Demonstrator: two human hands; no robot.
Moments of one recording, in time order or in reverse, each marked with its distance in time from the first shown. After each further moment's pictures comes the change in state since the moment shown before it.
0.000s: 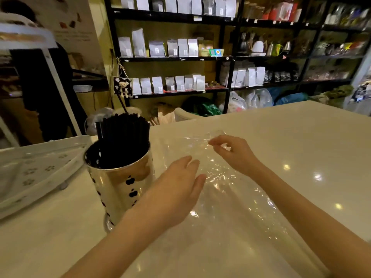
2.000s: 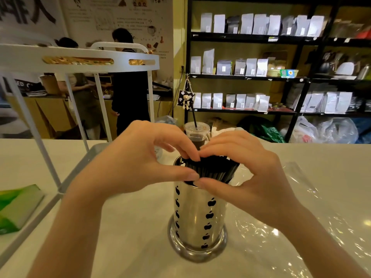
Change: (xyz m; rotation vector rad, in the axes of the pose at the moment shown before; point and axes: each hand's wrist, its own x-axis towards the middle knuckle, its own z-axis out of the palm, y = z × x) left_hand -0.060 -0.081 -0.148 -0.191 0.233 0.096; right_hand -0.011 -0.180 0.023 0.214 0.024 -0.778
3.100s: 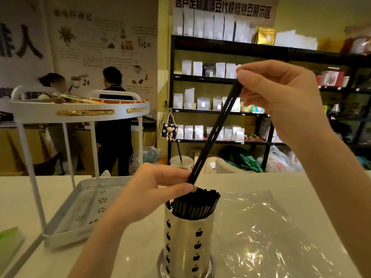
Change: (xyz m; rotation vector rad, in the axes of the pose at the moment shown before) left_hand 0.008 0.008 0.013 -0.500 0.171 -0.078; right_hand 0.104 -0.035 -0.104 0.376 0.371 0.254
